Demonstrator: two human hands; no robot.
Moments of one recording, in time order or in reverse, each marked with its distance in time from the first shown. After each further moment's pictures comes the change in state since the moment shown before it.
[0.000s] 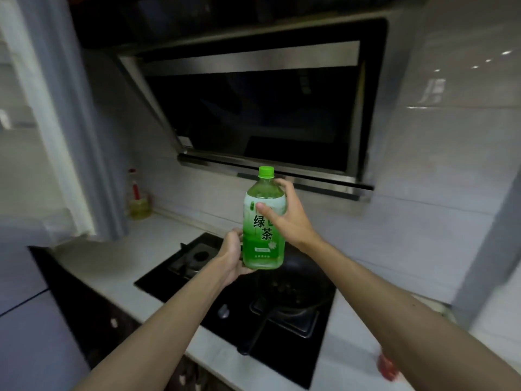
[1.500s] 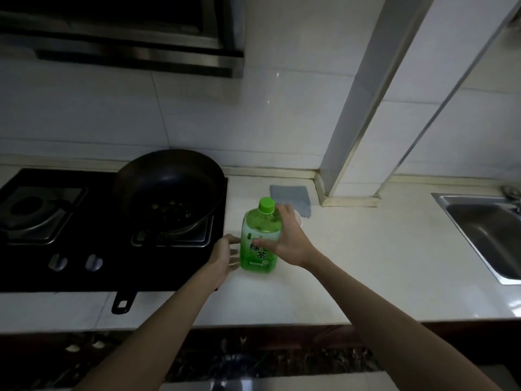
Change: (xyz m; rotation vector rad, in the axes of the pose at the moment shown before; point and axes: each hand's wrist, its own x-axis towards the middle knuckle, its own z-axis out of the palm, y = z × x) left_hand 0.088 -0.271 0.121 0.306 -0.318 -0.446; right_hand -0.231 0.171 -0.129 -0.377 0.134 0.623
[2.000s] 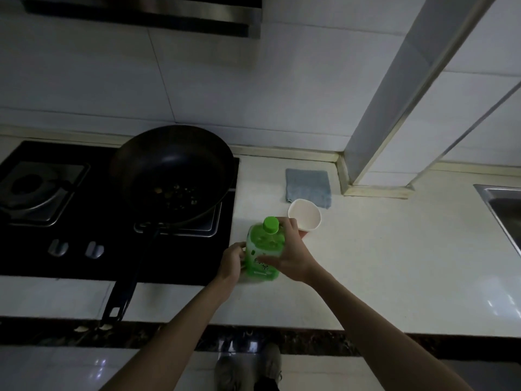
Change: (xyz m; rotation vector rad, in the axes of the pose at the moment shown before) left_hand 0.037 -0.032 0.006 0.022 0.043 0.034; right_hand 0.025 0.066 0.044 0.023 -0.090 0.046
